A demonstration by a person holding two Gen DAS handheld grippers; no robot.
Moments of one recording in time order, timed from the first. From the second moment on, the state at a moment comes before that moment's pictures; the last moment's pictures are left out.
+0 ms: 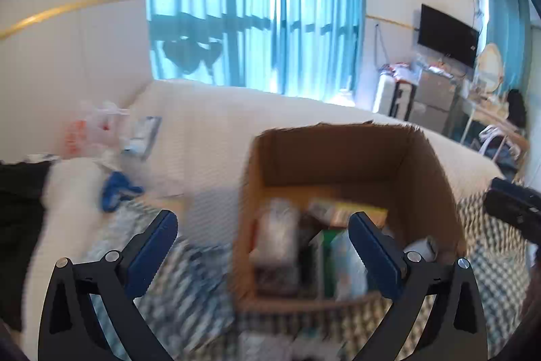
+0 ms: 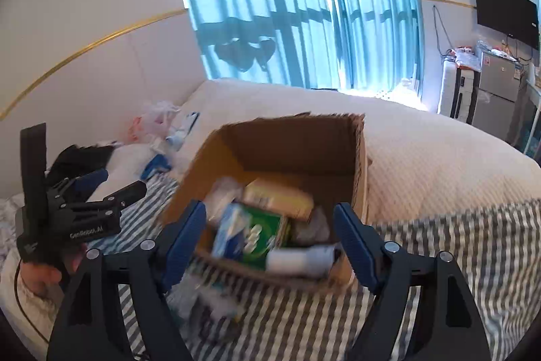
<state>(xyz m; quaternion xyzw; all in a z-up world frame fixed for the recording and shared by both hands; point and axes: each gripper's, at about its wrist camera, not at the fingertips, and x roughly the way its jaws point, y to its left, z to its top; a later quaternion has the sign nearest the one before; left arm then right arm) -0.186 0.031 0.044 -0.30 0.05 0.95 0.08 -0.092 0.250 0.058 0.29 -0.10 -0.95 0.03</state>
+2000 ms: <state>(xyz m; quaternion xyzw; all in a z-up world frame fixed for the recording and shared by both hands) -0.009 -0.003 -0.136 -0.50 0.07 0.86 0.10 -0.001 0.144 -0.142 0.49 0.01 -0.86 0.15</state>
